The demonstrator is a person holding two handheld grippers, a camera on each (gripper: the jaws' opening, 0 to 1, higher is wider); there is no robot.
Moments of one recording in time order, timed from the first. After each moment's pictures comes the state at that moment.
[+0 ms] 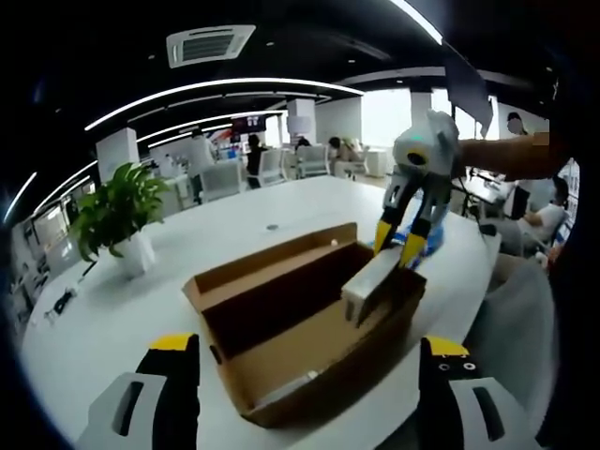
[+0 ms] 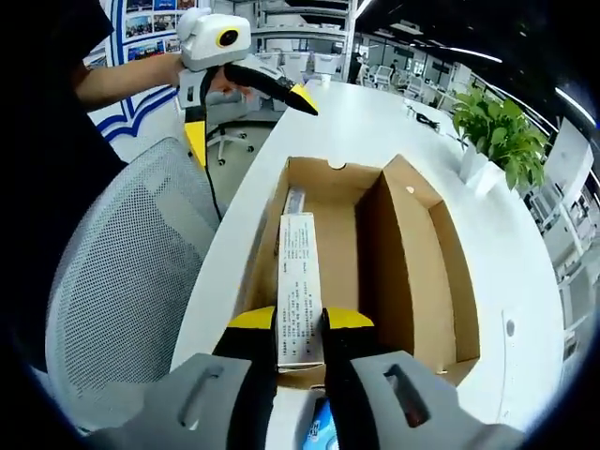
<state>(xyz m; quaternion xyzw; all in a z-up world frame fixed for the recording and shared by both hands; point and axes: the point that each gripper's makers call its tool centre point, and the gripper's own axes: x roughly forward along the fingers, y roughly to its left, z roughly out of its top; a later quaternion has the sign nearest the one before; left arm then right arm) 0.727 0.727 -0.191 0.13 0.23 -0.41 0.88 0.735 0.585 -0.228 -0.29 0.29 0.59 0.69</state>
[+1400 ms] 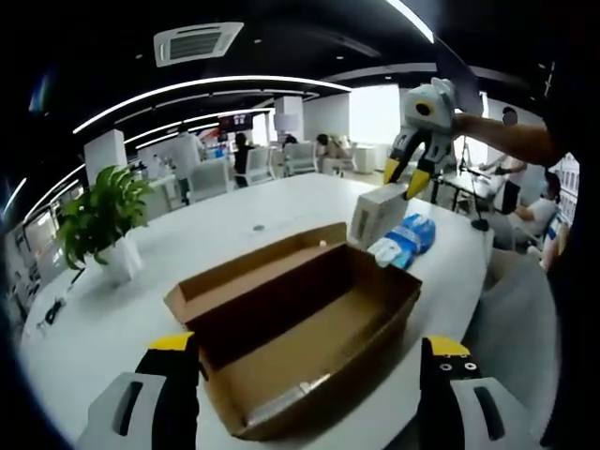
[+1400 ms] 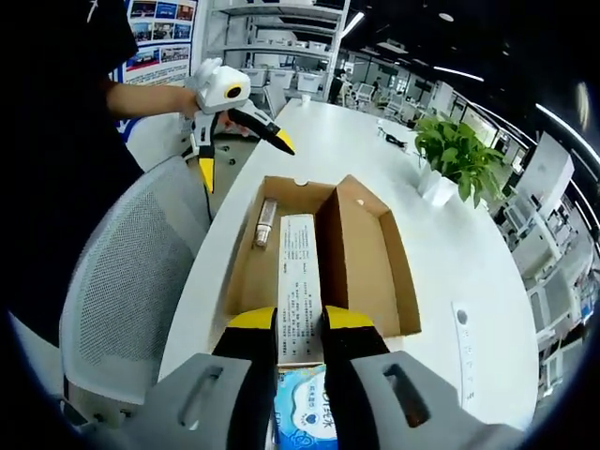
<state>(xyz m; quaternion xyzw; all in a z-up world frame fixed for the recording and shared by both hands) 0.744 0.723 -0.208 0.13 0.23 -0.43 0.86 0.742 0.502 -0.159 -0.30 0.25 0.56 0.73</state>
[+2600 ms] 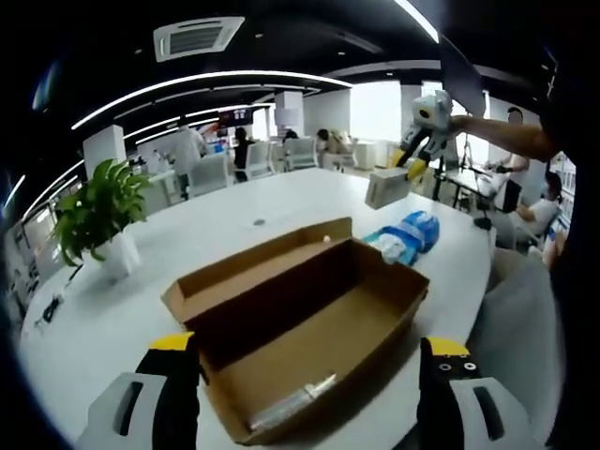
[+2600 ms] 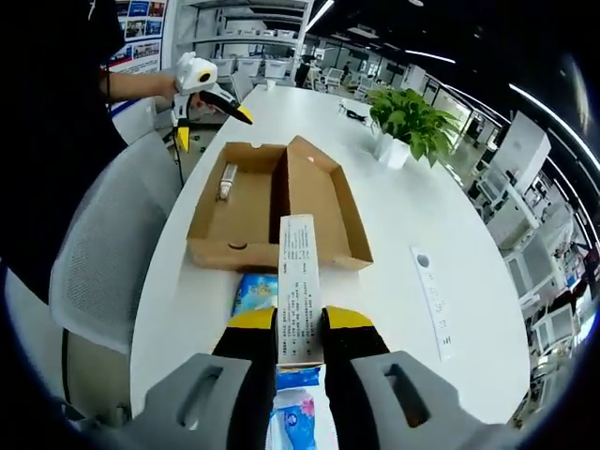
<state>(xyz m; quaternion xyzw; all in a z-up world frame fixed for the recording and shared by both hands) 0.748 0.713 -0.206 0.13 0.24 -0.43 0.86 0.779 0.379 -0.169 -0.30 0.28 0.50 0.76</state>
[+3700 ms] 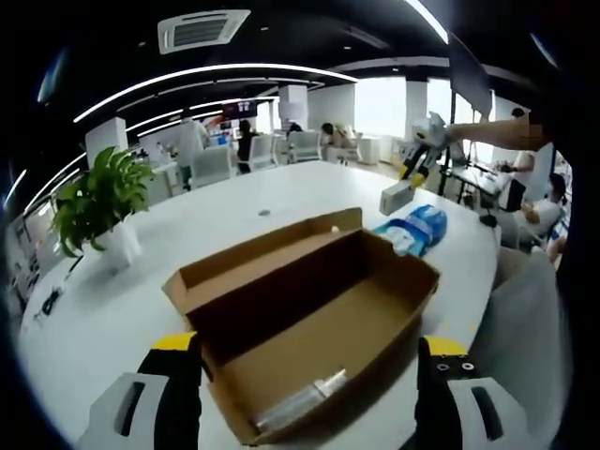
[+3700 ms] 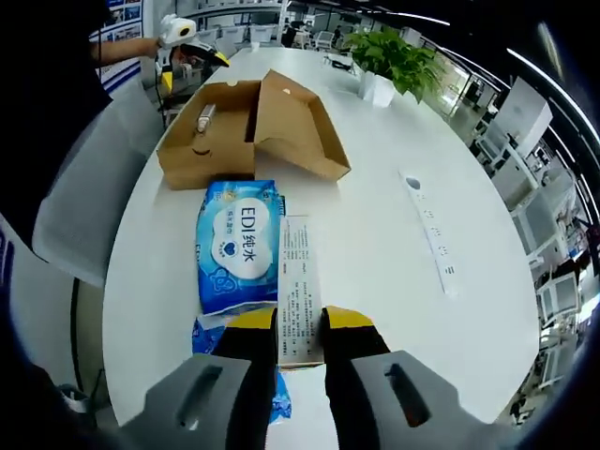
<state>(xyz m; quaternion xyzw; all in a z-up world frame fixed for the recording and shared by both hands) 0.759 0.719 -0.222 0.13 0.26 -0.42 0.86 0.803 0.280 -0.245 -0.32 0.36 0.47 0.74</state>
